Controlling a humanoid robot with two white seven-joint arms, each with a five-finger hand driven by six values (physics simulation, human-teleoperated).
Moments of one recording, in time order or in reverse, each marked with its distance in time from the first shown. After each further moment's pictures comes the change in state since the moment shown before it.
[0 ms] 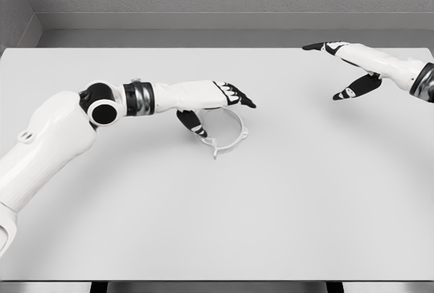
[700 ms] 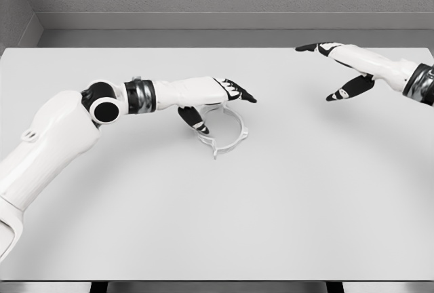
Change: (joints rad) left arm 0.000 -0.028 0.024 0.039 0.002 0.000 0.002; right arm 0.006 0.017 0.003 -0.014 -0.002 0.000 0.000
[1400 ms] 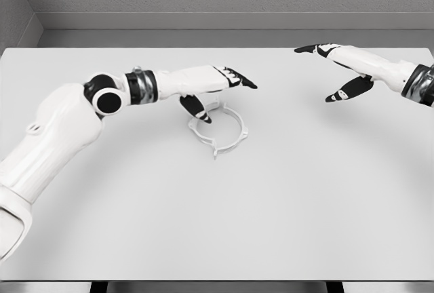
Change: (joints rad) left arm -0.017 -0.043 0.031 0.061 0.000 0.000 0.003; right arm 0.000 0.002 0.004 -0.002 0.001 0.000 0.000
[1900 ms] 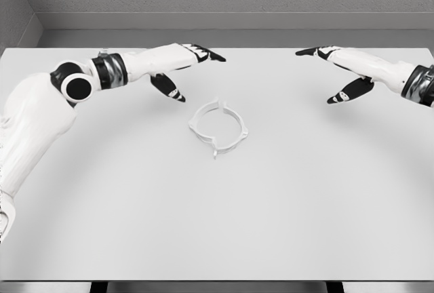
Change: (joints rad) left arm -0.026 0.048 0.101 0.069 -0.008 0.000 0.002; right arm -0.009 0.003 0.007 0.019 0.033 0.000 0.000
